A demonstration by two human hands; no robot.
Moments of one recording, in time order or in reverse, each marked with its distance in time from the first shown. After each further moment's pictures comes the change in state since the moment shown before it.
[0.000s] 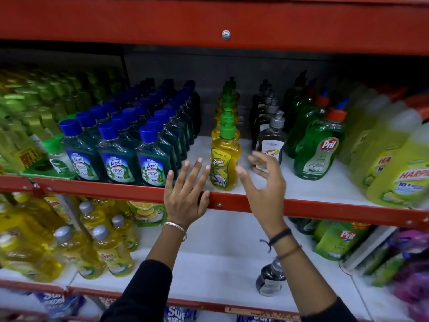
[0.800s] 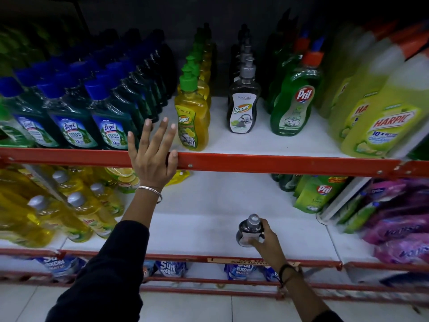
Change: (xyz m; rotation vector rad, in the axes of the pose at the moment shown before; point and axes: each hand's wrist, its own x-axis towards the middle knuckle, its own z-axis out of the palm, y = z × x) left_hand -0.004 0.005 0.006 -0.030 0.059 -0.057; right_hand -0.188 0.175 -0.108 -0.109 -0.468 0.726
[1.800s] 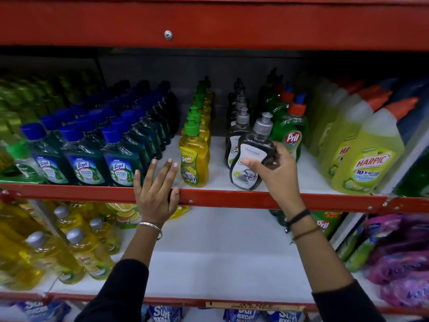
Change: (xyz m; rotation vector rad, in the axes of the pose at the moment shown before) left_hand 0.005 0.002 -0.008 -0.029 -0.072 -0.037; right_hand 0.042 -0.268 -0.075 0.177 0.353 -0.528
